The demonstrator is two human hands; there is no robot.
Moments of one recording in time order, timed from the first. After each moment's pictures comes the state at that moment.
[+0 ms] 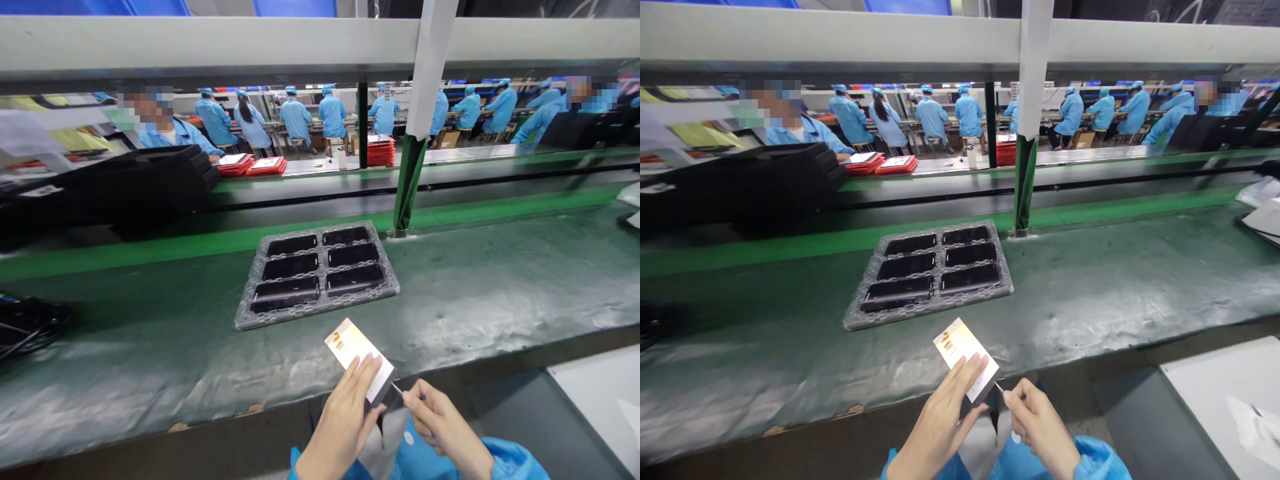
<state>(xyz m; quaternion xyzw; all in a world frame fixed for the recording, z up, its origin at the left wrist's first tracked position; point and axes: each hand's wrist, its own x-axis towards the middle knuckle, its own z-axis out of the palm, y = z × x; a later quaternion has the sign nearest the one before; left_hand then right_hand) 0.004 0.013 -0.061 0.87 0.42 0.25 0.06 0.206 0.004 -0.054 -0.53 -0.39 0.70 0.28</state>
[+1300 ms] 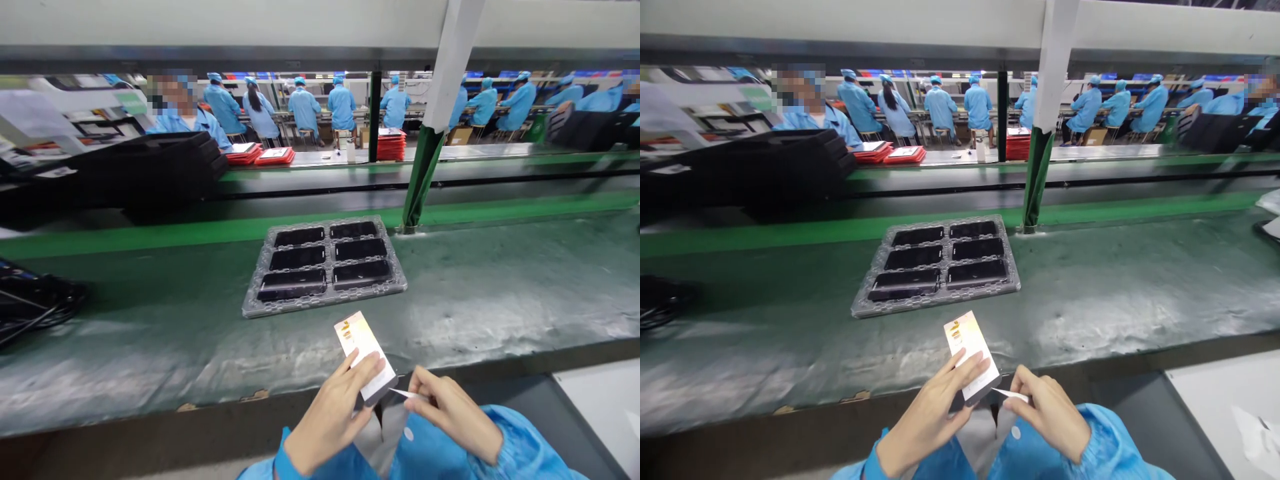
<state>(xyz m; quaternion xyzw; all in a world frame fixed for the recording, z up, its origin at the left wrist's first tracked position) -0.014 0.022 -0.051 0.89 0.36 0.25 0.13 0.227 0.025 -0.025 -0.54 -0.68 0.48 0.12</state>
